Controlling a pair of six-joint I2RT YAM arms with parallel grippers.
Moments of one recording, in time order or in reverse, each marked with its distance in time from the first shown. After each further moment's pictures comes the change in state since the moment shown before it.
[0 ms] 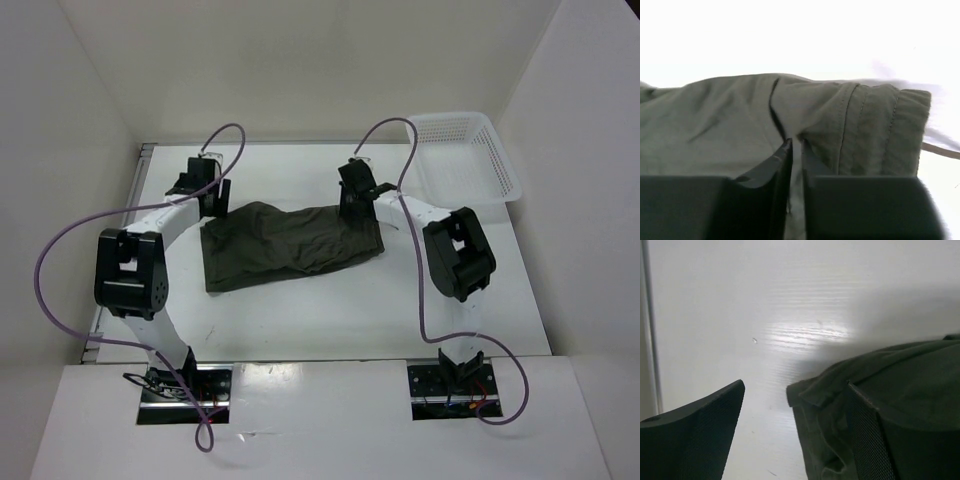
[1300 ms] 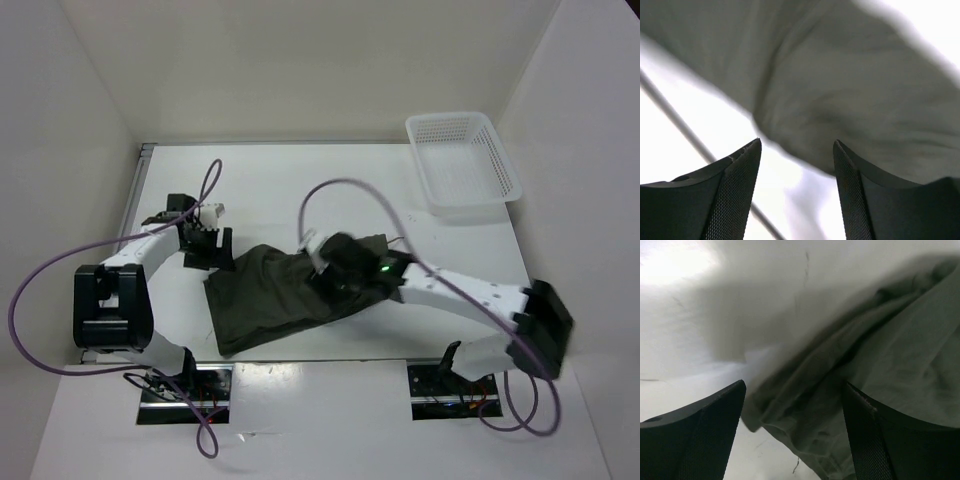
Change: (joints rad) left arm 0.129 -0.240 -0.256 -0.365 0.626 -0.003; right arm 0.546 -0.570 -0.431 -0.238 -0.139 -0.477
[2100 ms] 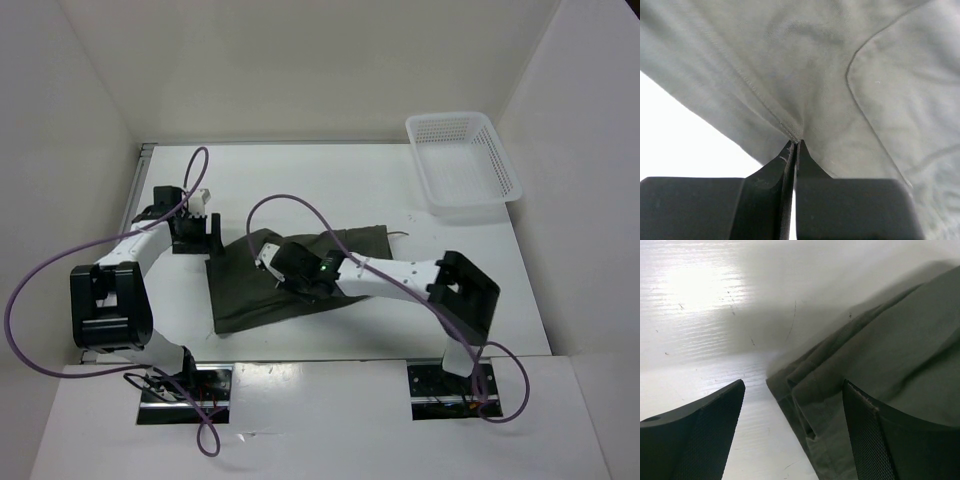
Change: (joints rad) left arm 0.058 0.009 0.022 0.119 -0.061 0.000; right arm 0.047 0.396 0.237 0.077 0.171 -0.100
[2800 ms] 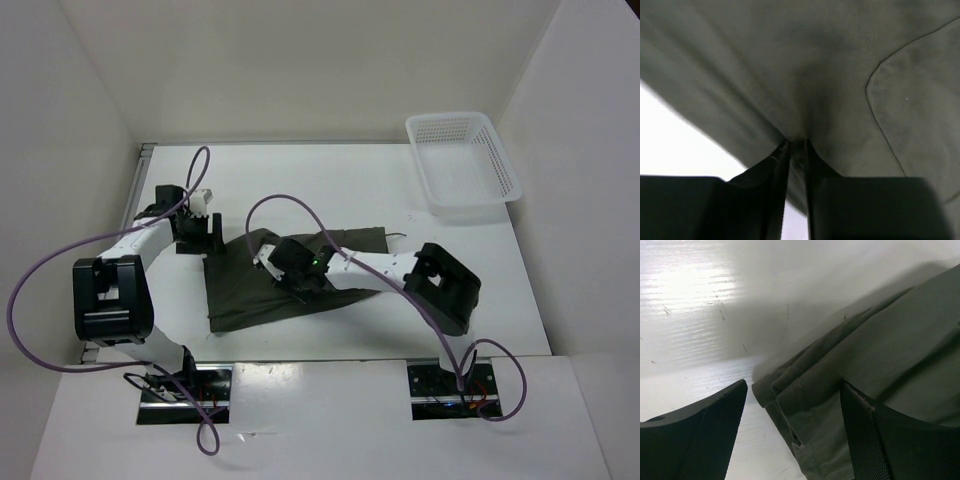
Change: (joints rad) left arm 0.000 0.040 0.024 -0.003 0.029 0.000; right arm -0.043 0.044 0.025 0.011 -0.147 -0.012
